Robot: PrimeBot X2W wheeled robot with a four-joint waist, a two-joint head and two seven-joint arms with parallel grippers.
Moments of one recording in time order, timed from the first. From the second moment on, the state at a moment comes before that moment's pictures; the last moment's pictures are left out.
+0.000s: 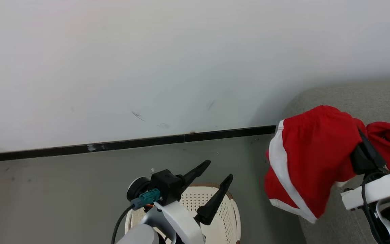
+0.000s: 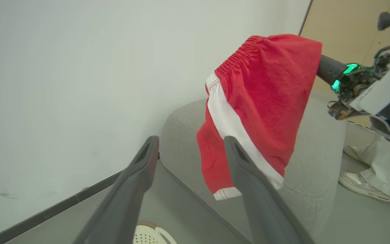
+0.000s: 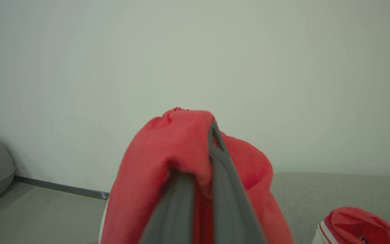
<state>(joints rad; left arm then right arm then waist) -0.33 0.06 -0.67 0.12 -0.55 -0.07 -0.04 -0.14 -0.23 0.03 0.04 0.23 0.13 -0.25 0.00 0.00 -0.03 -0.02</state>
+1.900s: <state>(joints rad) -0.41 0.07 -0.75 0.11 -0.53 -0.07 -0.12 -0.46 -0.41 -0.27 0.14 0.38 0.13 -0.07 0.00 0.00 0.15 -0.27</state>
